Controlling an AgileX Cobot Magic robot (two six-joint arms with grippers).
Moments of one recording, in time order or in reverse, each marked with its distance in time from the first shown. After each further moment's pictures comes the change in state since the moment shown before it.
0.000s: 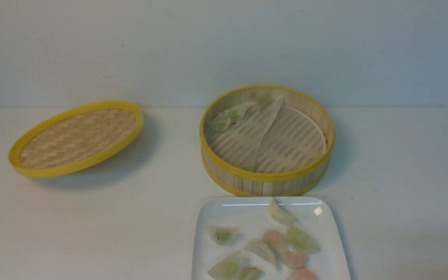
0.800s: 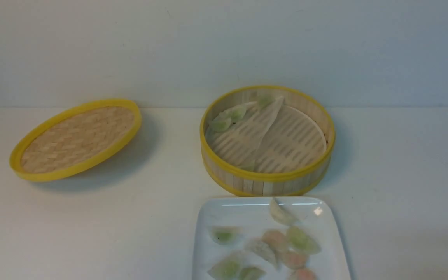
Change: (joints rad) right arm 0.000 0.000 0.000 0.000 0.000 0.000; left arm 0.000 0.936 -1.090 -0.051 1.320 0.247
